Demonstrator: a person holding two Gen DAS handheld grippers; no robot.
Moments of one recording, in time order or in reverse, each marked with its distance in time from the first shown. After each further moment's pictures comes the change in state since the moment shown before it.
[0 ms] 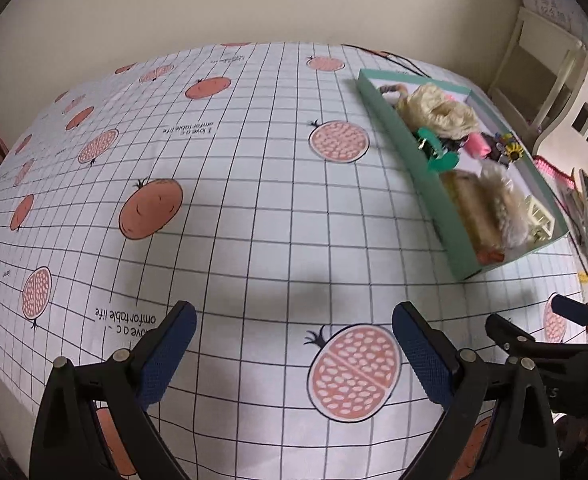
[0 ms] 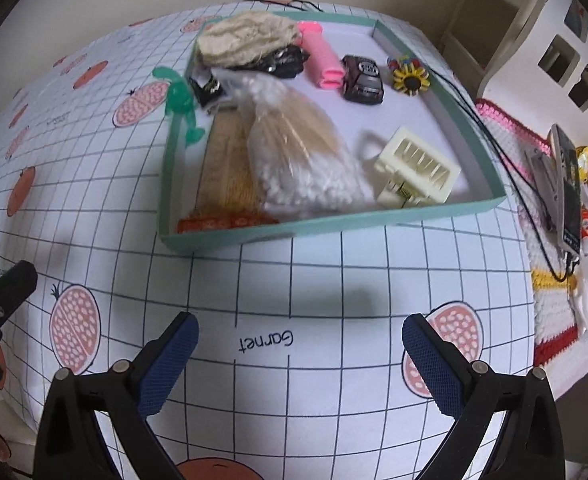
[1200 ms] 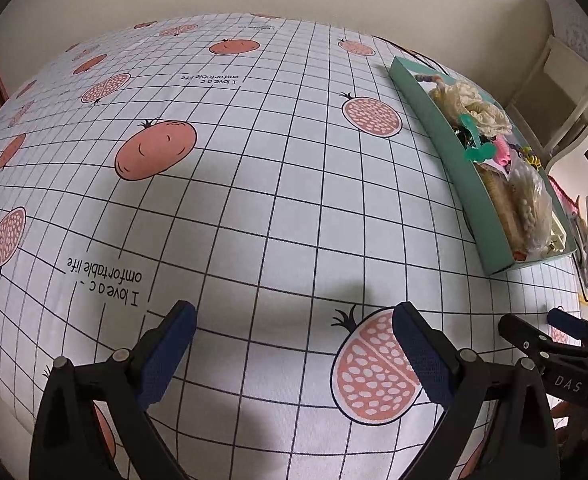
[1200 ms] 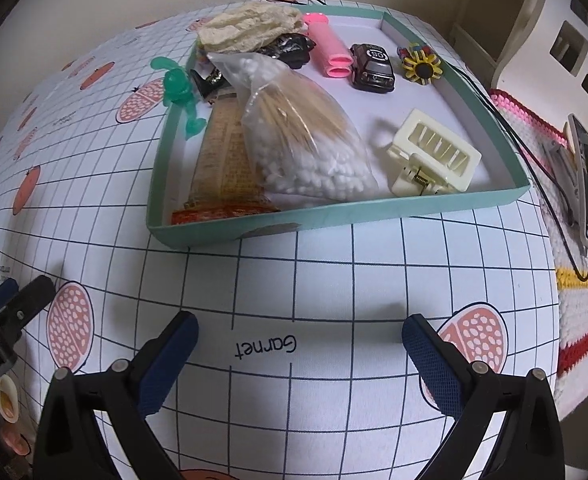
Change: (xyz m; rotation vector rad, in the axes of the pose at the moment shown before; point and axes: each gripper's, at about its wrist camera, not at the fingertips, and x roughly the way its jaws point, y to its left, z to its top) left arm 0.029 0.030 -0.023 -0.130 0.019 -0.072; right arm 0.005 -0.023 -0.019 0.003 -0.027 0.065
